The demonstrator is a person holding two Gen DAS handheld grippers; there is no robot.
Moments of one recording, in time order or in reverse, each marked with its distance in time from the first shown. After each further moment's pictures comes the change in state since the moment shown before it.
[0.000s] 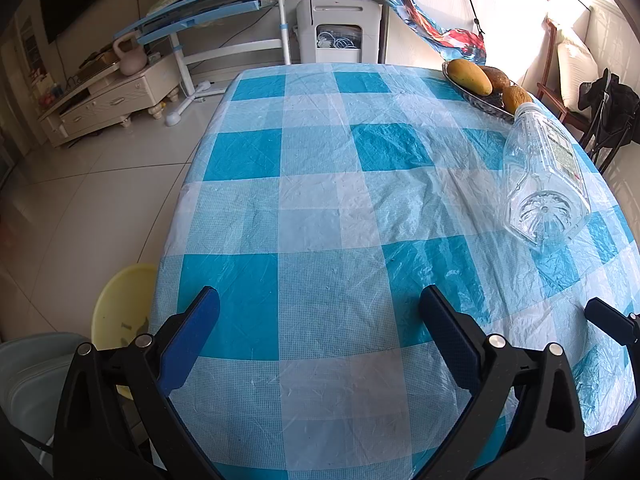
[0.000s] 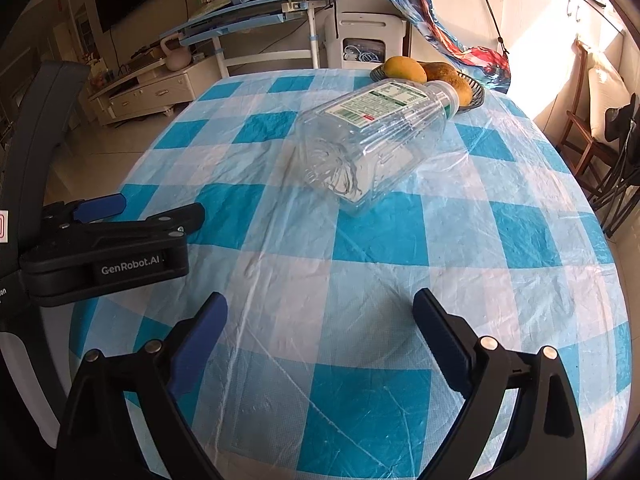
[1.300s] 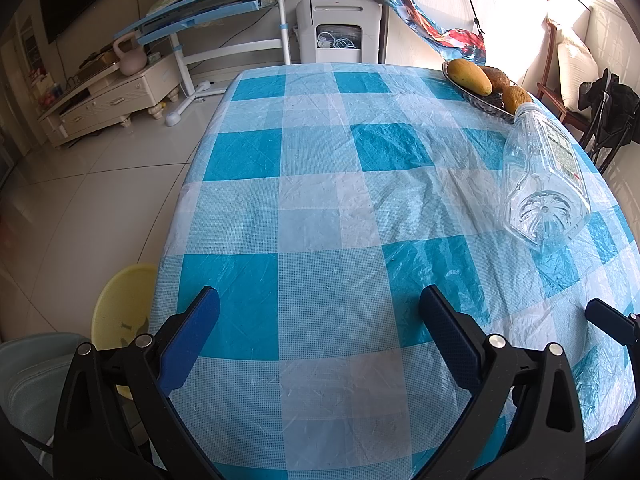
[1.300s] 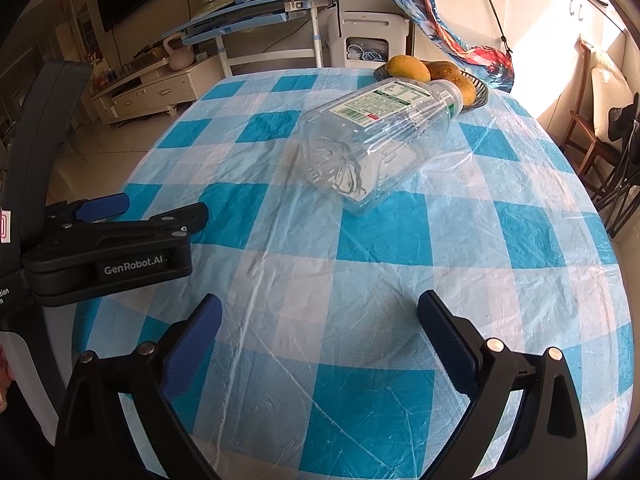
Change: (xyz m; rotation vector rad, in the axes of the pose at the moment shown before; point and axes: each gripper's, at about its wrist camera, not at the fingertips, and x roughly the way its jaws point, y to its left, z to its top) left arm 0.000 0.000 0.000 0.000 -0.001 0.001; right arm 0.000 0.000 -0.001 0.002 0.001 0.015
